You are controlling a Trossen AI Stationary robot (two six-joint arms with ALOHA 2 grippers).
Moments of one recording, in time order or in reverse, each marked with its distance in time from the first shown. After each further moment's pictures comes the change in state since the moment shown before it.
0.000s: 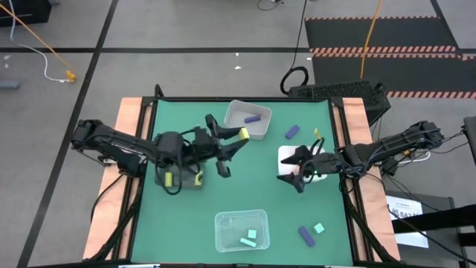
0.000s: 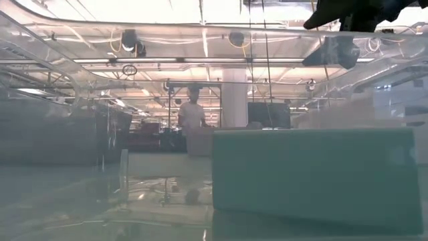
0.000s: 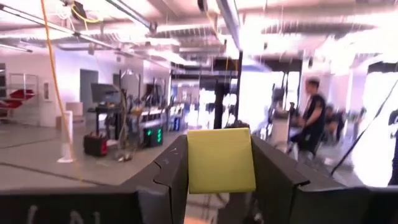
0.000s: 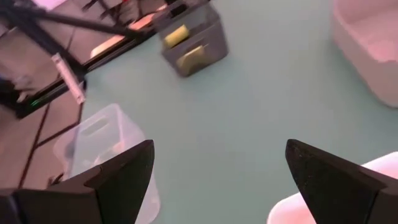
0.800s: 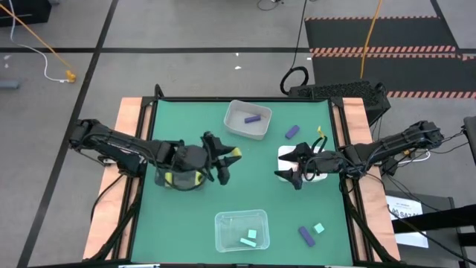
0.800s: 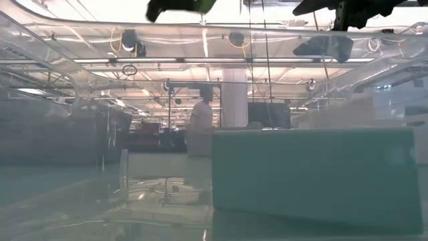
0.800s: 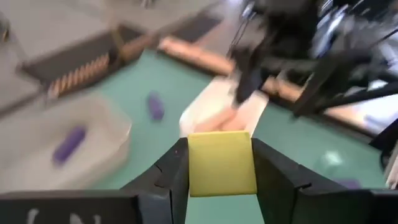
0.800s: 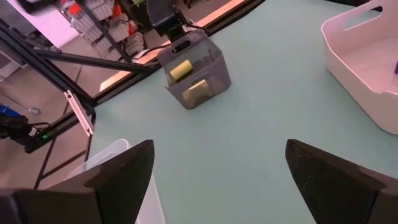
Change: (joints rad) left arm -0.009 -0.035 0.000 -0.814 -0.067 -0.545; right arm 0.000 0.000 0.000 0.104 0.068 0.005
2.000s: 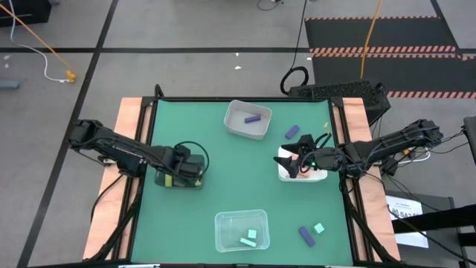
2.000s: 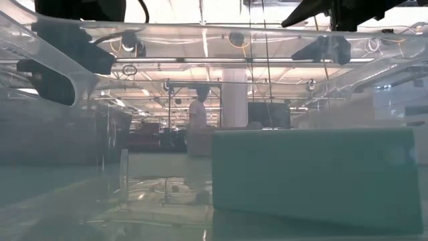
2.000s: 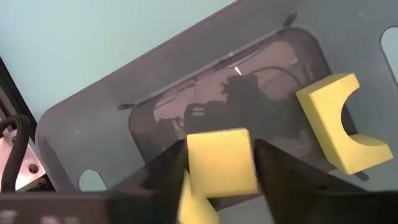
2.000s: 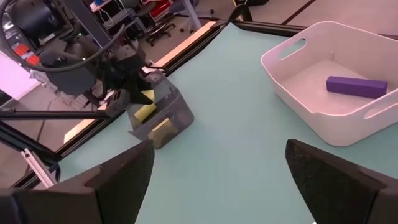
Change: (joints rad) left arm 0.003 -0.002 -0.230 -1.000 0.293 -0.864; right arm -0.009 0.000 0.000 0.006 0.213 0.081
